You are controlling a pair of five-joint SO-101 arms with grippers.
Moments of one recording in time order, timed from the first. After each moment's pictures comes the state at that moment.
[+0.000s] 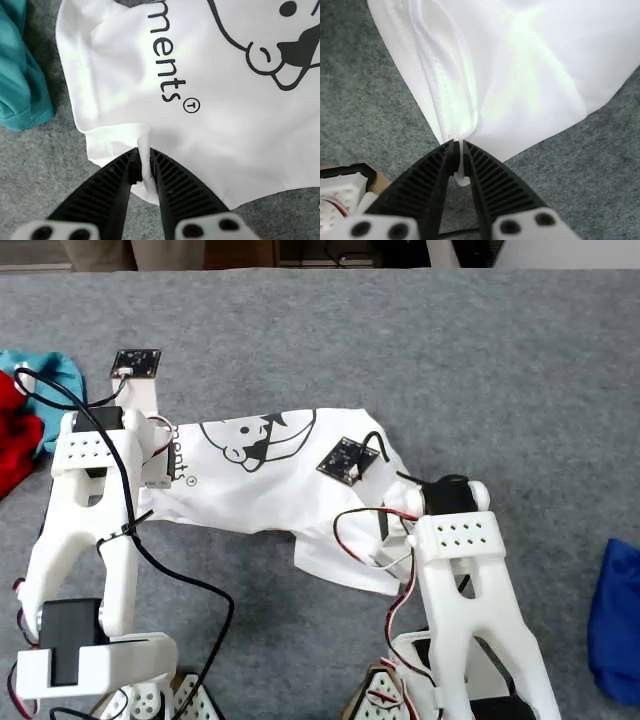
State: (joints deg) left arm -8.8 -8.6 23.4 69.3 -14.5; right arm -9.3 -35.1 51.0 79.1 33.8
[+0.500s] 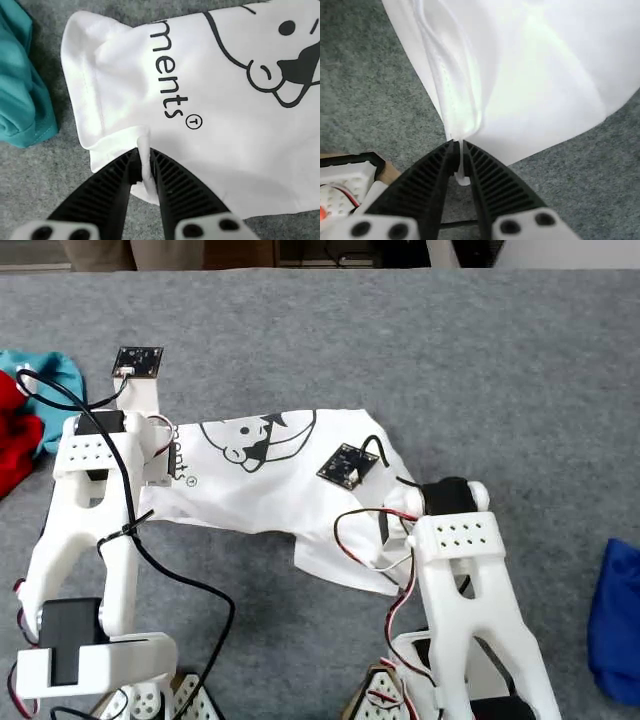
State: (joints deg) left arm -9.1 -8.6 25.3 64.3 -14.8; right arm -10.5 -35.1 51.3 82.2 34.9
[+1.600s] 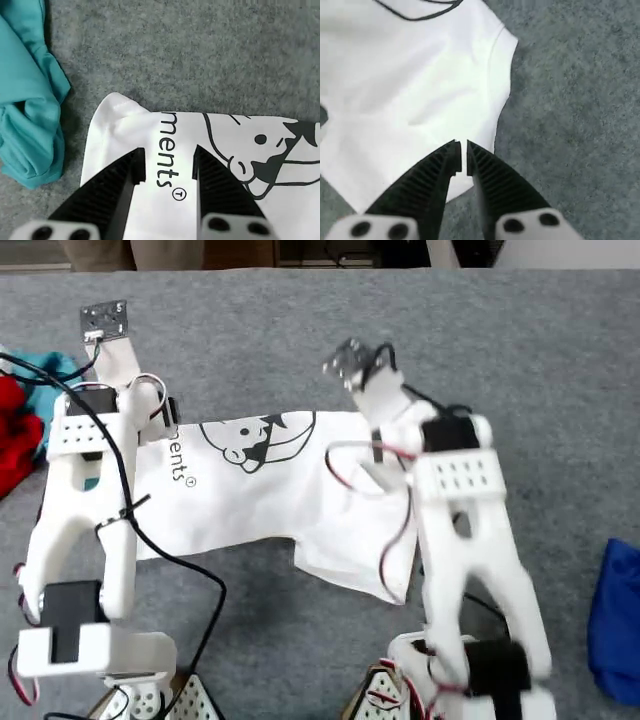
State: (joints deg) left arm -9.7 -3.2 14.8 57.0 -1.0; right arm -10.5 -16.4 21.4 70.8 22.6
